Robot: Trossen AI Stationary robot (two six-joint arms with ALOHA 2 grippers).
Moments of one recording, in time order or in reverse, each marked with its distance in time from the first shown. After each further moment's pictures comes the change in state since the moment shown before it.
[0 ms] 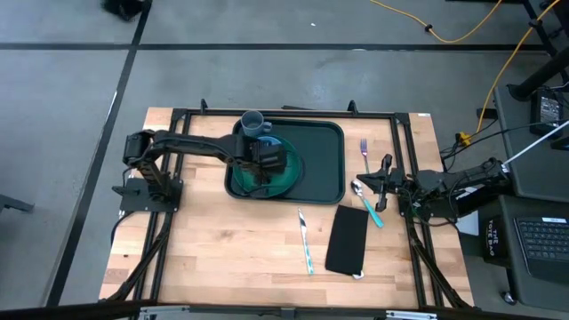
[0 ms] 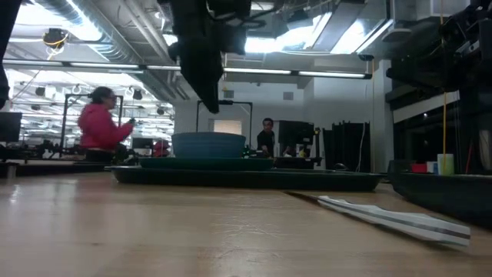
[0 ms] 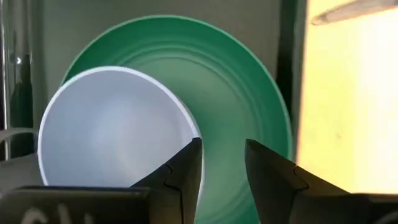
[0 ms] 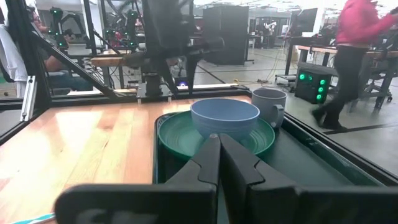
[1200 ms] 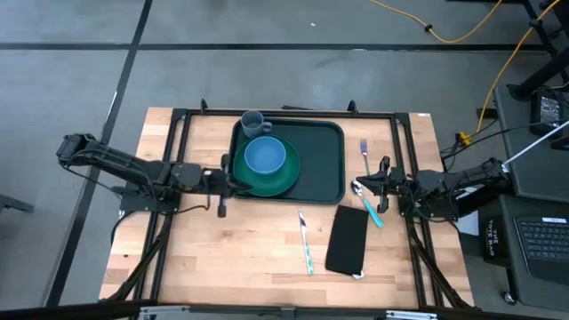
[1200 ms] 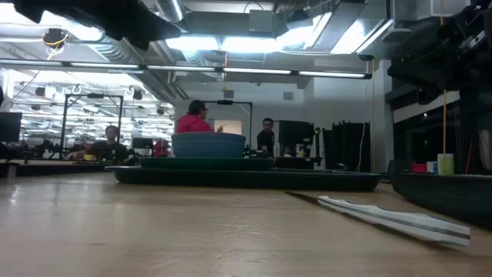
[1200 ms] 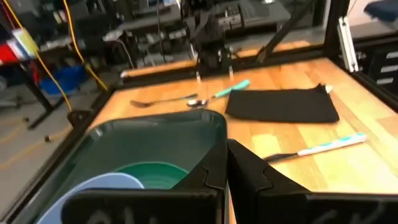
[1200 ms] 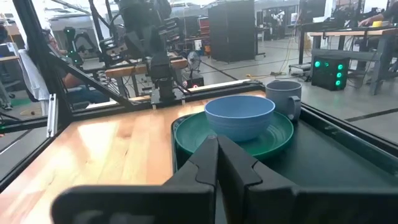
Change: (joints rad) left arm -0.299 -0.830 -0.936 1.092 -0.141 -0.037; right arm 0.000 0.001 0.000 -0.001 -0.045 0.128
